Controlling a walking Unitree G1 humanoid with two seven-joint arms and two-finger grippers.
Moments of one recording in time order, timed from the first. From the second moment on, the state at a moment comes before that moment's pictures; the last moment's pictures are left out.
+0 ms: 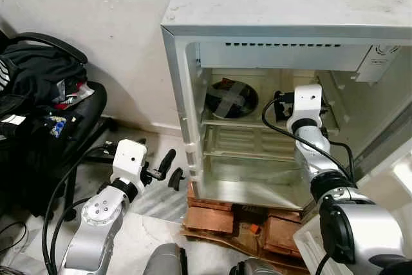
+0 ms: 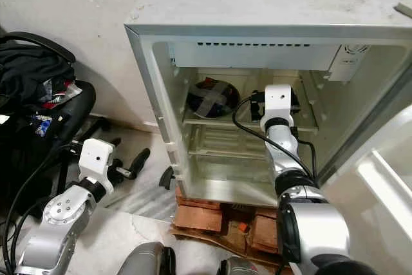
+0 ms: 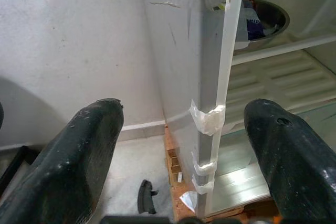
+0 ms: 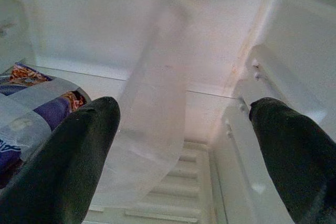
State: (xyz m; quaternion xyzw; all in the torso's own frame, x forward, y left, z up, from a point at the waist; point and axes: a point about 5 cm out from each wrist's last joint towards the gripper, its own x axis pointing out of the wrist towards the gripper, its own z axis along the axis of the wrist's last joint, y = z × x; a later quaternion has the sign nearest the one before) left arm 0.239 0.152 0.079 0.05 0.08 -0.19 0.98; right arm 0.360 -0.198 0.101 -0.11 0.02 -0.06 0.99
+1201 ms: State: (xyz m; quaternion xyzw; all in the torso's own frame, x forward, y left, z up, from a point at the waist) left arm 0.243 0.159 0.071 0.04 0.08 -0.12 0.99; right arm 0.268 -0.171 0.076 0.02 0.02 0.05 1.00
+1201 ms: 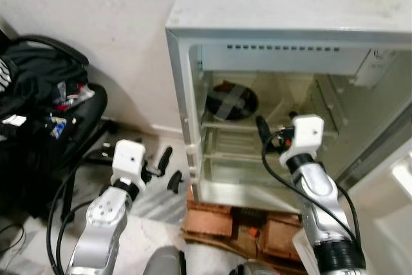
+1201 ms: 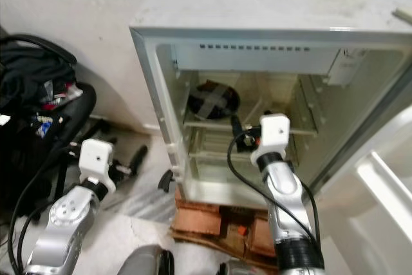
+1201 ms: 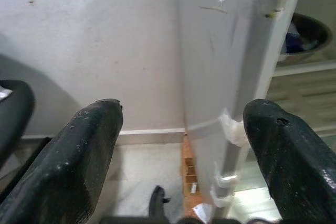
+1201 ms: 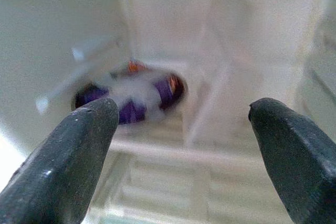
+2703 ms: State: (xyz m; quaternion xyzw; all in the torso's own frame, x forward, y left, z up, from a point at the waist) left arm 0.252 0.149 0.066 0.03 0.08 -0.12 0.99; right arm 0.268 -0.180 0.093 0.04 0.04 0.02 1.00
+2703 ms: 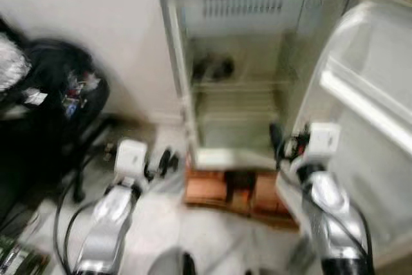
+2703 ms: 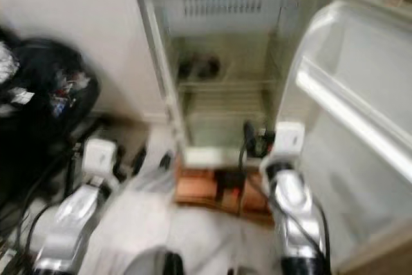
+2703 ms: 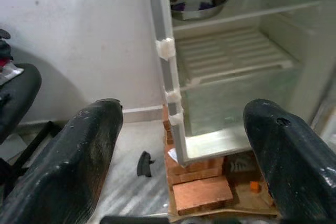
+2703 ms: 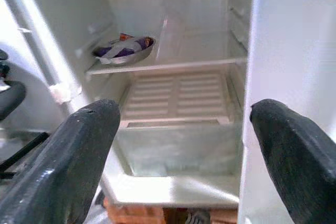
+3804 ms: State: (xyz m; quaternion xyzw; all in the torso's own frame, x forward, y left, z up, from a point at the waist) left arm 0.253 0.159 0.060 0.07 0.09 -0.13 0.98; right arm 0.278 -0.154 0.099 0.07 0.02 0.05 1.00
